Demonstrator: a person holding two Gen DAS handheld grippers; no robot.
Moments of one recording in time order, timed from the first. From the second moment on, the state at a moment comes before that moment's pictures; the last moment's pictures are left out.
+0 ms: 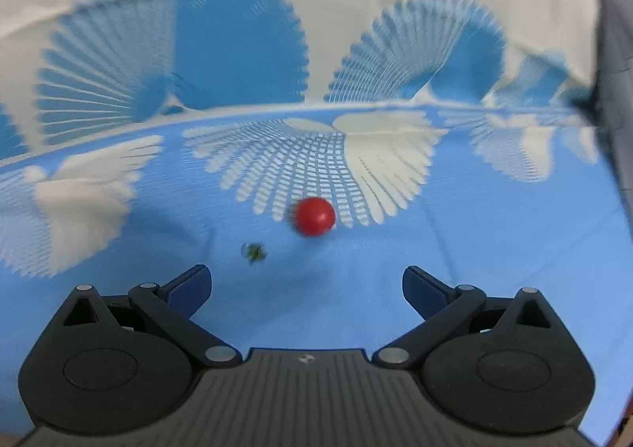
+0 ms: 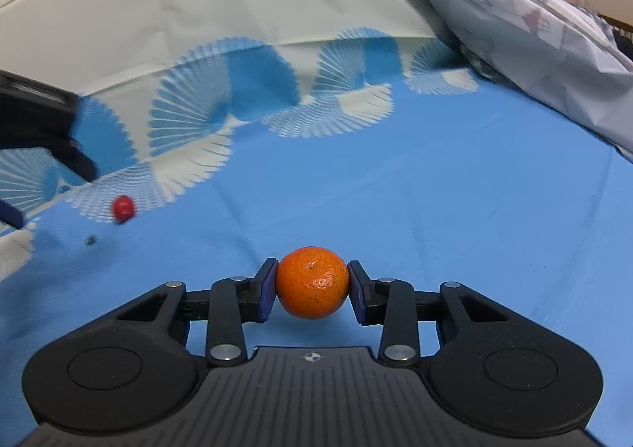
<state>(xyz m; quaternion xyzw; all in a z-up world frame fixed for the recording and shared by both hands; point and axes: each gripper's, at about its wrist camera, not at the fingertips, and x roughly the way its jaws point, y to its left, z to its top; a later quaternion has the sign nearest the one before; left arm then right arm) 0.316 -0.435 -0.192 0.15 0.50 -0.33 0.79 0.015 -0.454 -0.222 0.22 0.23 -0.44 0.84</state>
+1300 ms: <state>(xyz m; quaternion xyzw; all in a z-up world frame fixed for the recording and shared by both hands) 0.062 -0.152 -0.018 0.17 0.40 -0.26 0.86 -0.128 -0.305 -0.070 0.22 0.19 -0.28 0.91</state>
